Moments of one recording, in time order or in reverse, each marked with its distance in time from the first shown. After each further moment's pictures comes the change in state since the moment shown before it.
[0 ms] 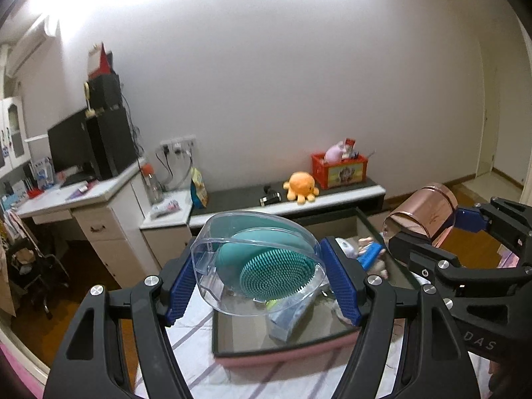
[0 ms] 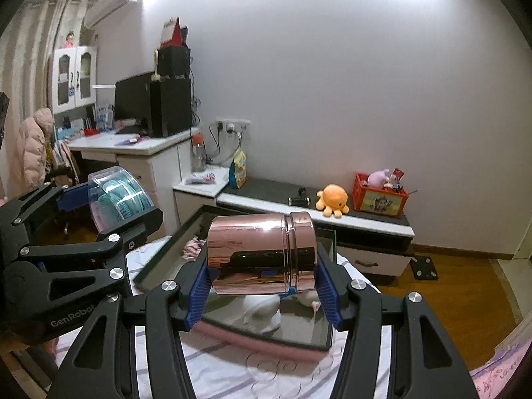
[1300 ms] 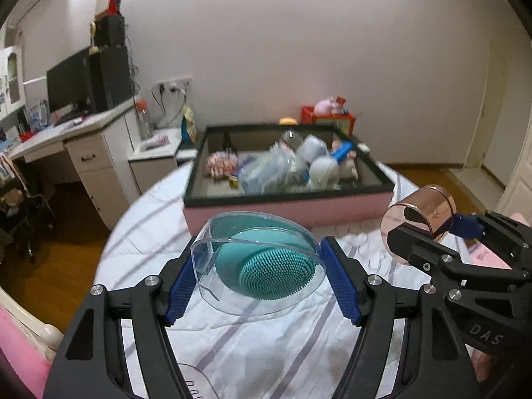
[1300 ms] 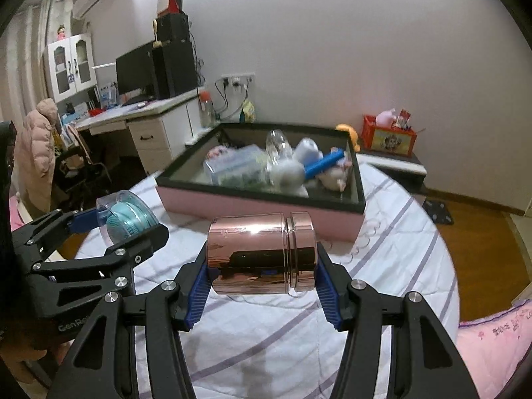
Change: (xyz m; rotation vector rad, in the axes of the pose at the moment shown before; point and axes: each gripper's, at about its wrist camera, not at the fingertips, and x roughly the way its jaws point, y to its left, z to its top) left arm -0.070 -0.021 -0.117 -0.104 0.152 -0.051; right arm -0.042 0.017 -0.106 0.093 0.137 0.064
